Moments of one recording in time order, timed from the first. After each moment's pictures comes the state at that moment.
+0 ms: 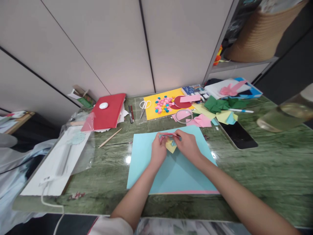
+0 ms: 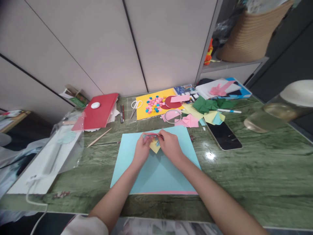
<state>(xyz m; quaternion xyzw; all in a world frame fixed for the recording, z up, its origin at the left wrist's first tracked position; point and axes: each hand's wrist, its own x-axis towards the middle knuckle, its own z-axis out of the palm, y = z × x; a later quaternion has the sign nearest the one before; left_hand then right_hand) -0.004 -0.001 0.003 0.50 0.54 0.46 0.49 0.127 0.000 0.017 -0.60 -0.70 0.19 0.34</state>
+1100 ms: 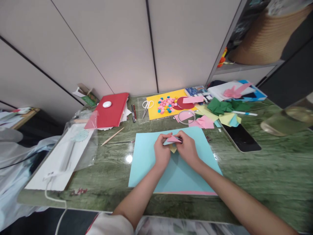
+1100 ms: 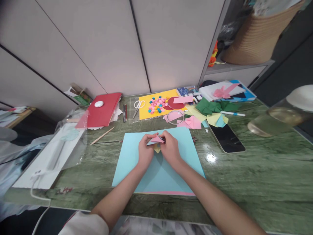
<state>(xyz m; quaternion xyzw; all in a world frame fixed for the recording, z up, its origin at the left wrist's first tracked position) 0.005 -0.010 0.008 0.48 0.51 0.53 0.47 0.114 -0.009 0.008 -0.59 -0.62 0.28 0.43</state>
